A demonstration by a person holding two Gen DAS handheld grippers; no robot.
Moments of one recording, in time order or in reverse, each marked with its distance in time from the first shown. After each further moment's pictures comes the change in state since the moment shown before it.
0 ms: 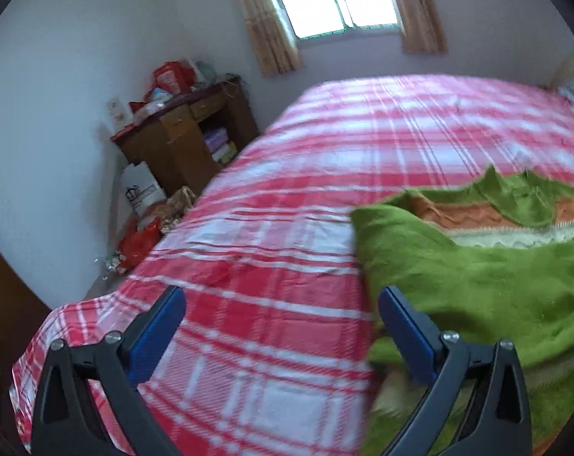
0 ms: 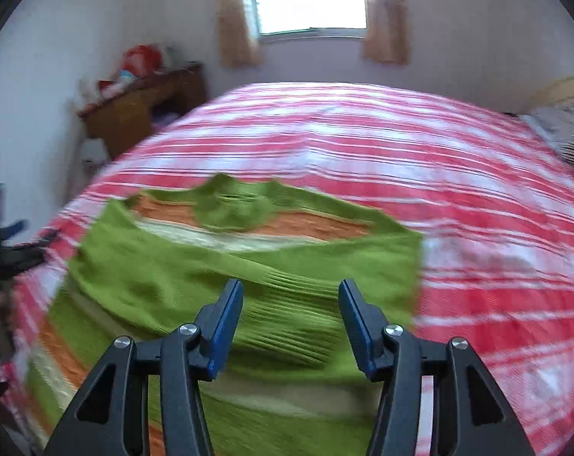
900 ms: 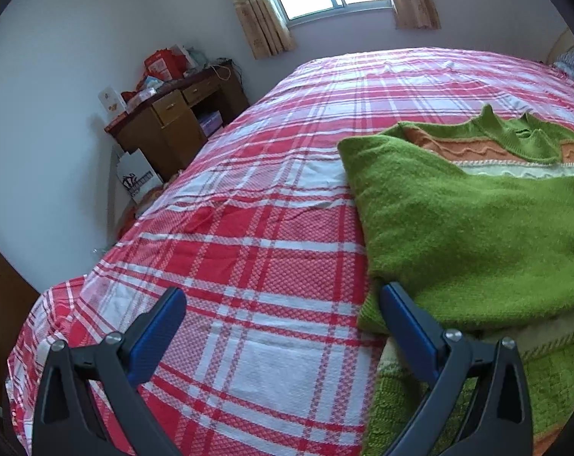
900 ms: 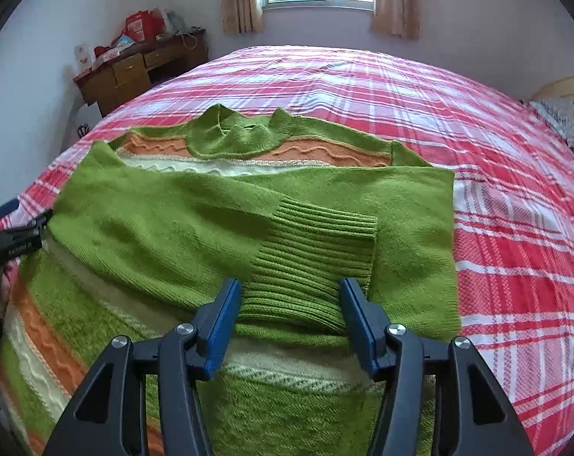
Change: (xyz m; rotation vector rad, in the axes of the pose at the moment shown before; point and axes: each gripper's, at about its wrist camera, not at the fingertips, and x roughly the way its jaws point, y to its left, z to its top) left arm 0.017 -0.004 -0.046 0.022 0.045 0.013; right arm 0.023 0.000 -0.050 -0.043 0.092 -0.113
